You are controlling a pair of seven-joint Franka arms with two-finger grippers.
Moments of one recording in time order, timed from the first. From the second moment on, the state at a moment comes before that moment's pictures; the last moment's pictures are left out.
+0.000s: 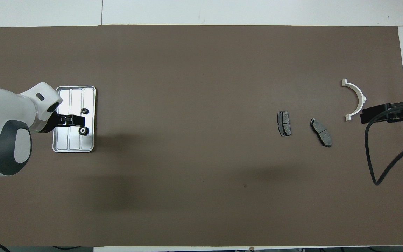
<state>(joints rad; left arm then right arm) -0.05 0.04 -0.01 -2.16 -0.01 2.23 0.01 -0.02 -0.11 0.03 -1.68 -0.01 1.58 -0.02</state>
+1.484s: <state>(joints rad) -0.05 0.14 -0.01 -2.22 -0.01 2.34 0.02 -0.02 -0.11 0.03 -1.68 -0.01 1.58 -0.02</state>
